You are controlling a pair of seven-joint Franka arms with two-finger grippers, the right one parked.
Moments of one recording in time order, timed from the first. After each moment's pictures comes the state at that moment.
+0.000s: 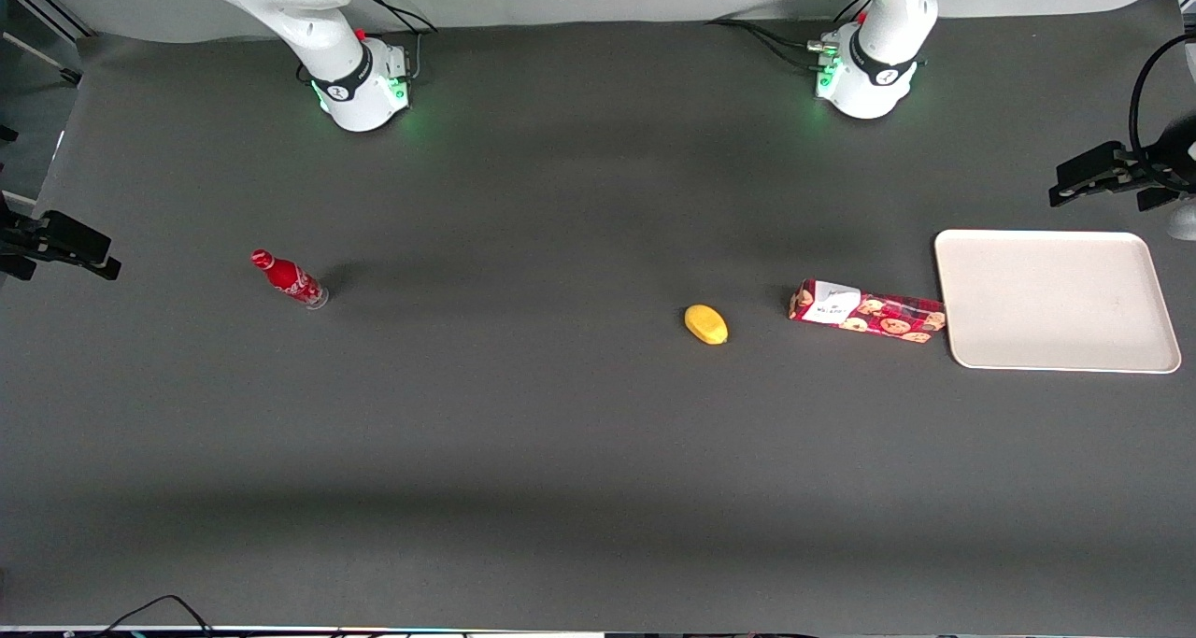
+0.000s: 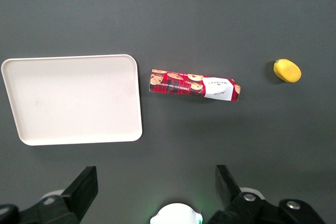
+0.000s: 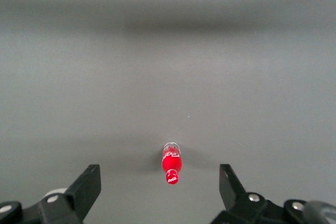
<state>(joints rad) 0.11 0.01 -0.09 -1.51 -0.02 1.40 0.08</state>
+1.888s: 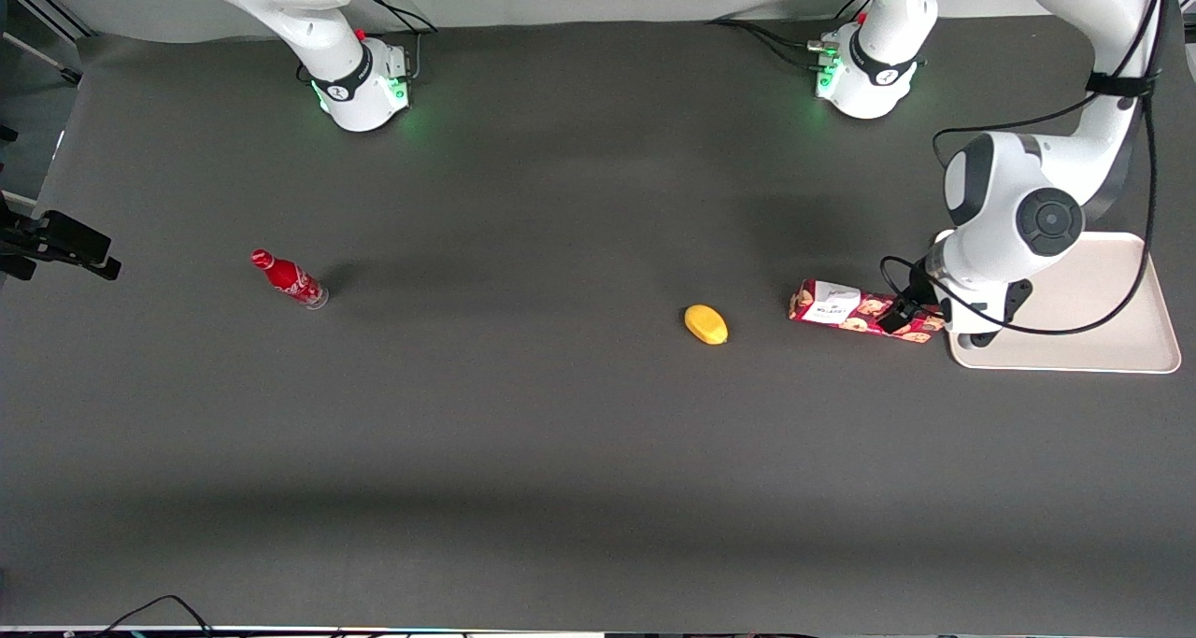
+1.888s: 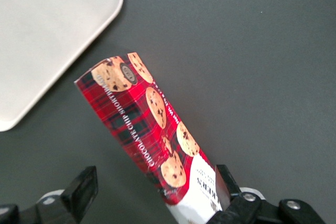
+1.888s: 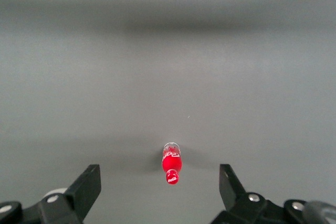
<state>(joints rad) 0.11 0.17 -0.21 -2.25 0.00 2.33 -0.91</state>
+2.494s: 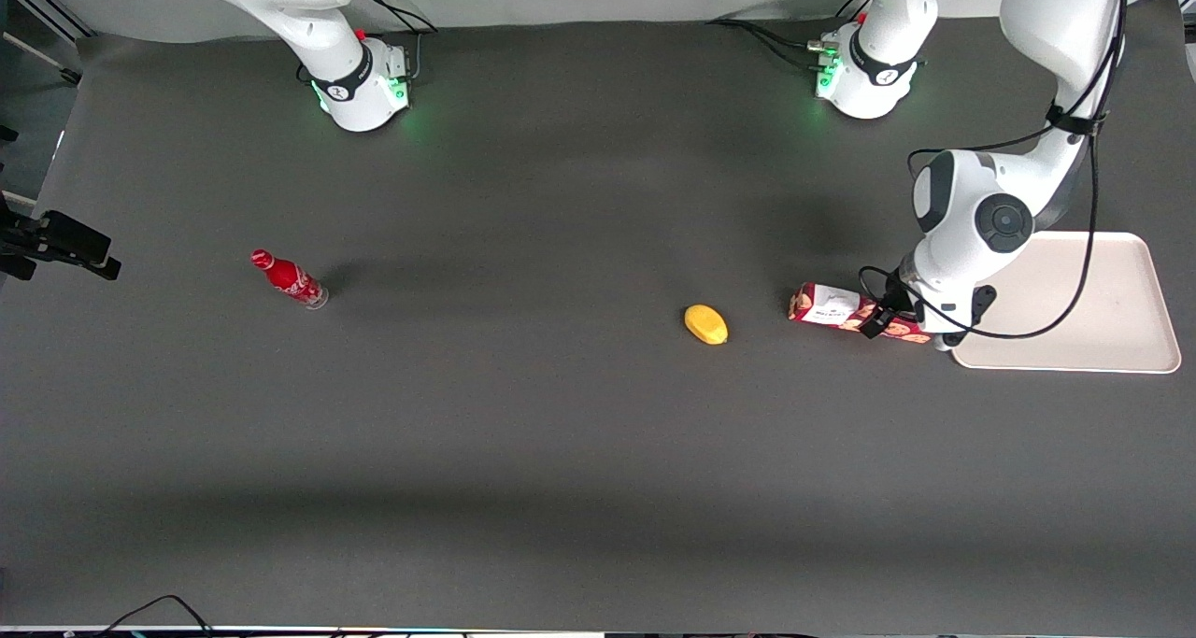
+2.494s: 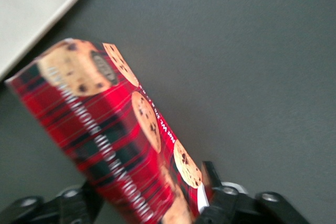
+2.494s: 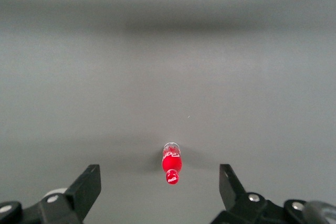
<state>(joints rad) 0.11 0.27 -0.21 -2.37 0.01 2.63 -0.91</state>
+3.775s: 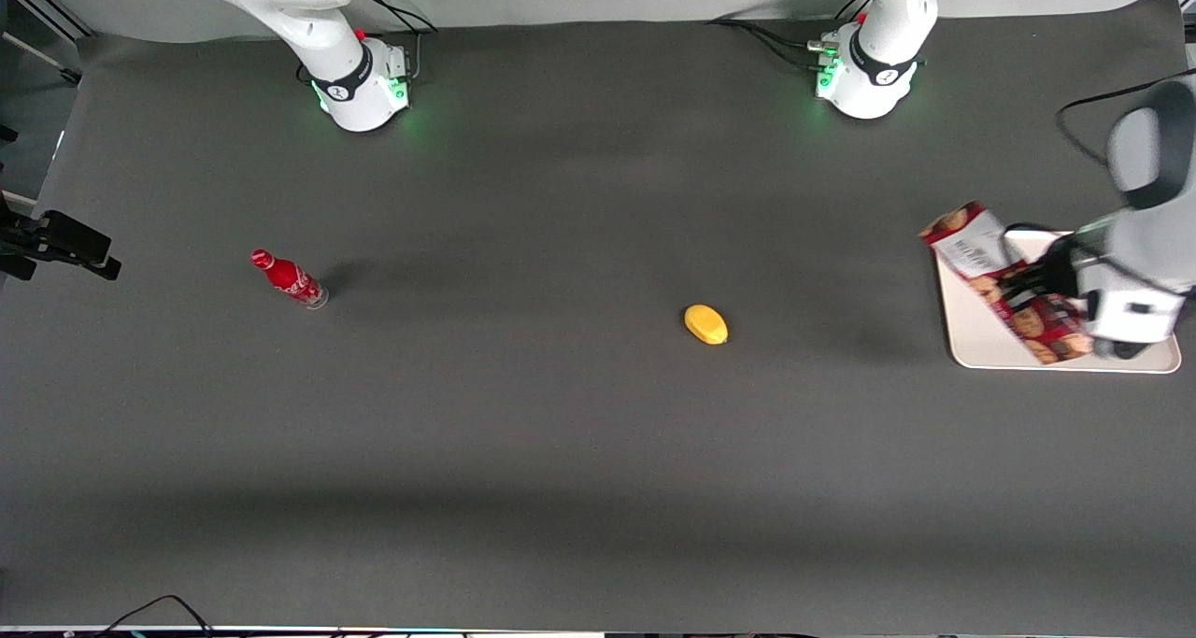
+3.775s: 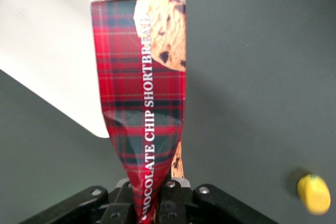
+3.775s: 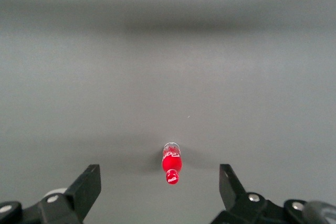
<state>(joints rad) 0.11 0.15 -0.09 -1.74 0.03 1.68 -0.58</state>
